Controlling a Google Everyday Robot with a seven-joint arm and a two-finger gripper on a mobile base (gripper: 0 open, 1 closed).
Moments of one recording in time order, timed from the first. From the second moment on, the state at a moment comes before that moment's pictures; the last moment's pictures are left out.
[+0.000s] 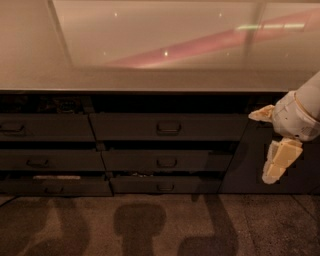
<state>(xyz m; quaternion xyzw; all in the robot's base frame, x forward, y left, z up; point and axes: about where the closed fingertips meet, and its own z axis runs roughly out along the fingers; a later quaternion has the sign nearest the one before) 0.458 -0.250 0.826 -0.66 0.73 0.07 0.16</state>
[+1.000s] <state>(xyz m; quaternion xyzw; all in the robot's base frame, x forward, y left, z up) 0.560 -0.333 0.770 -0.58 0.81 0.05 0.10</state>
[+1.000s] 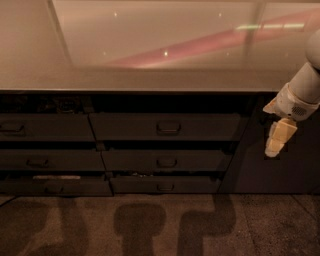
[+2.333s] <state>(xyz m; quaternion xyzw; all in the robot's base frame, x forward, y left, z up) 0.538 -0.218 0.746 -0.69 0.72 -0.07 0.04</state>
